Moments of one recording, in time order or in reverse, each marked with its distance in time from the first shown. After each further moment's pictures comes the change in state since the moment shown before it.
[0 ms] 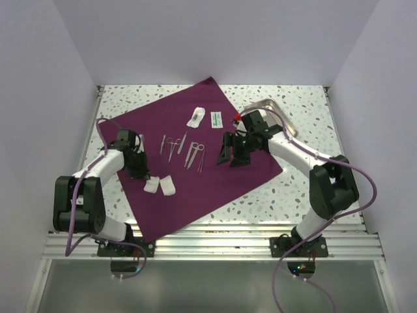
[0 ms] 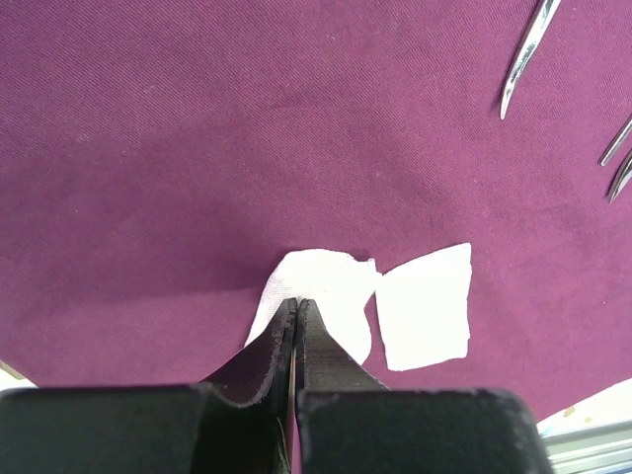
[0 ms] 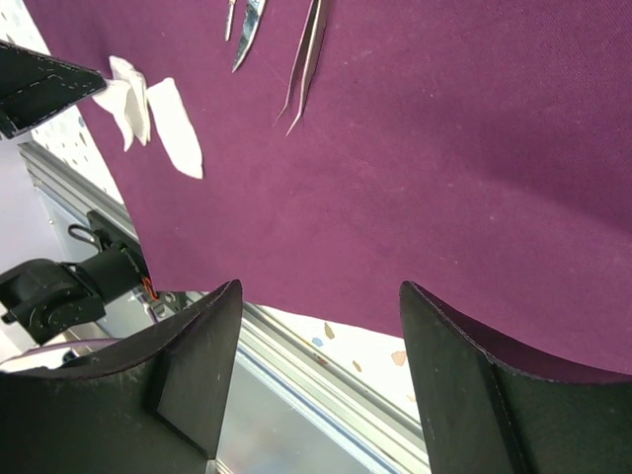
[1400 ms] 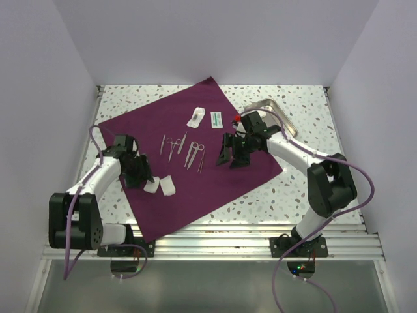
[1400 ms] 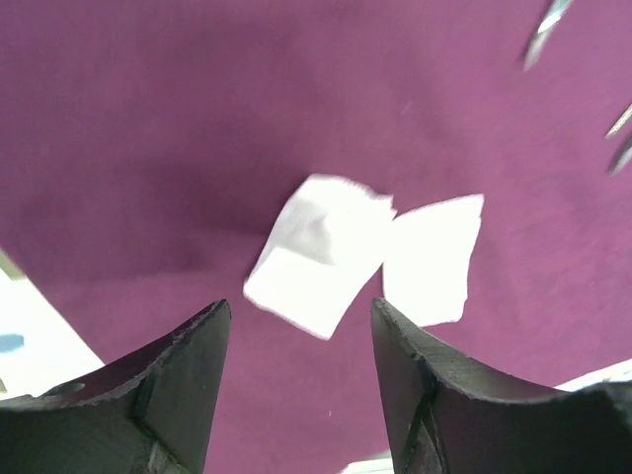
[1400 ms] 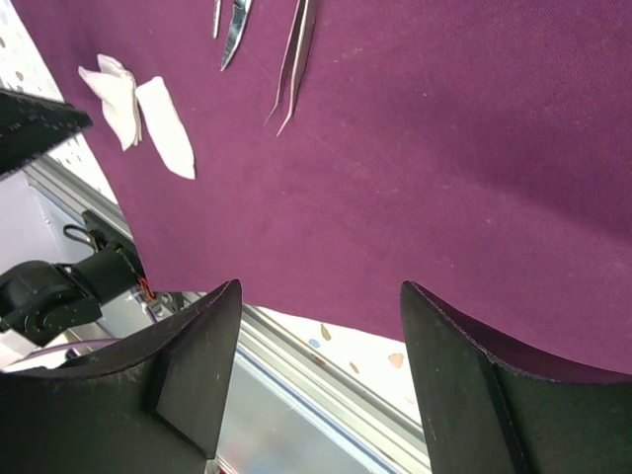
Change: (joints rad) left arm 0.000 -0.132 -0.043 -0.086 -0.037 -0.104; right arm 0.001 0.023 -0.002 0.005 -0.004 0.000
